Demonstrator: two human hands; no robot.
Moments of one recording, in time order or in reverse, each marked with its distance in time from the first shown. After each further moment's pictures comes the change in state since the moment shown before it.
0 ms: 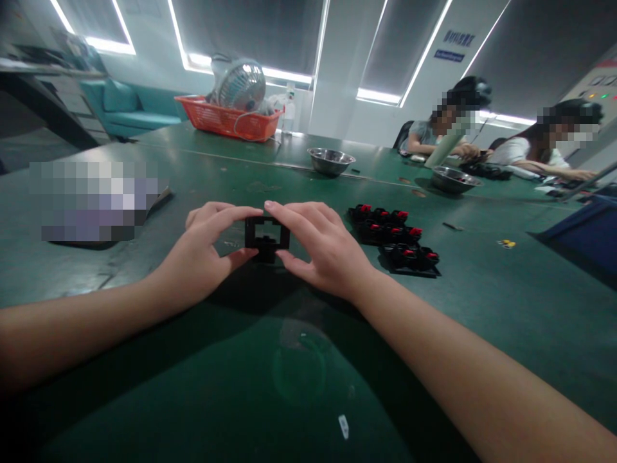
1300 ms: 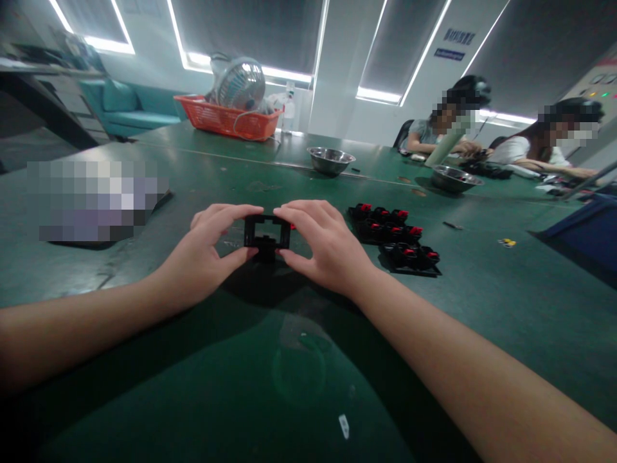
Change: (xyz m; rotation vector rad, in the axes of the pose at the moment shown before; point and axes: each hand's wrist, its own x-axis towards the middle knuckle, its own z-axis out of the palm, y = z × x) left_hand 0.001 0.001 -0.002 -0.054 -0.047 0.044; right_hand -0.001 0.004 0.002 -0.006 -0.046 0.090
